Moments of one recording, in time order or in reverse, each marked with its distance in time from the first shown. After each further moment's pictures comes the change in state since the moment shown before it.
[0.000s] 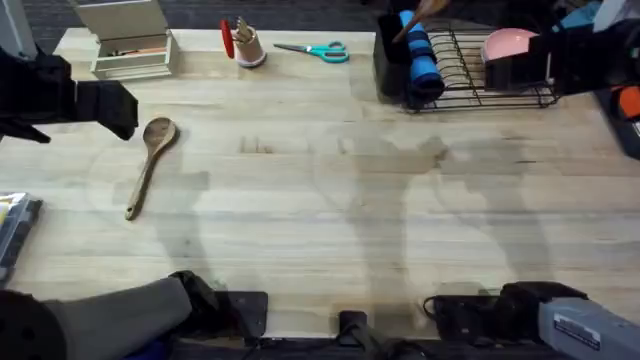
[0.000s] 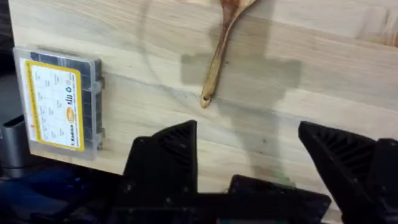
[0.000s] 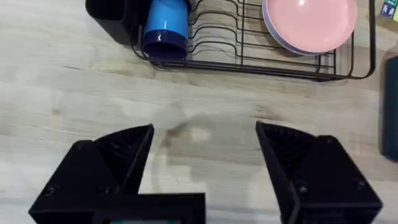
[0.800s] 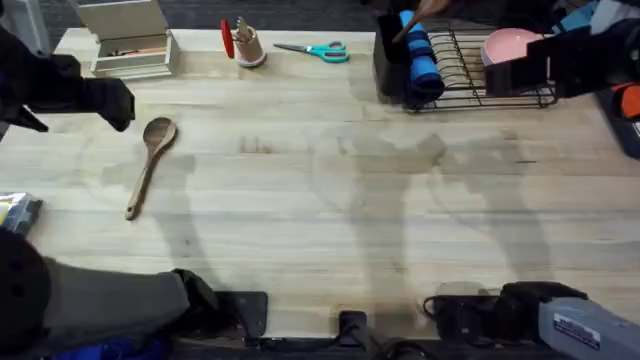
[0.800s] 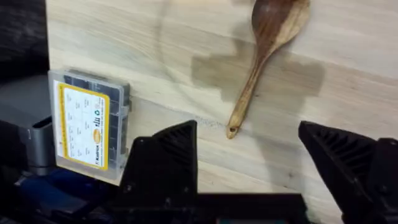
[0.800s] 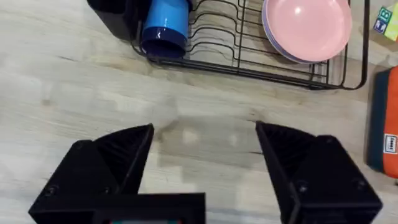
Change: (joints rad) left arm 0.000 0.137 -0.010 0.171 -0.090 -0.003; right arm 0.000 0.000 0.000 0.003 0.000 -0.082
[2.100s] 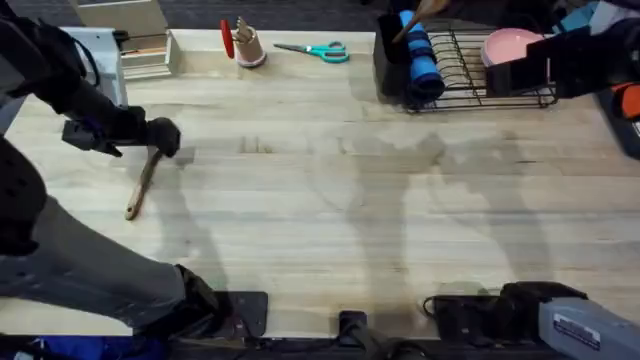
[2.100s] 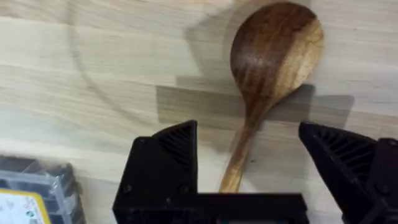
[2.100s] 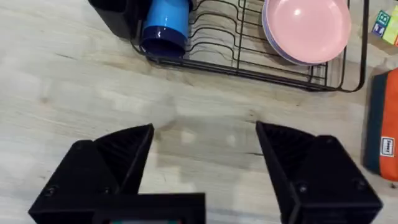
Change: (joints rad) left arm 0.000 0.253 -0.258 0.394 0.104 0.090; right arm 0.000 0.000 0.000 0.000 0.000 -0.016
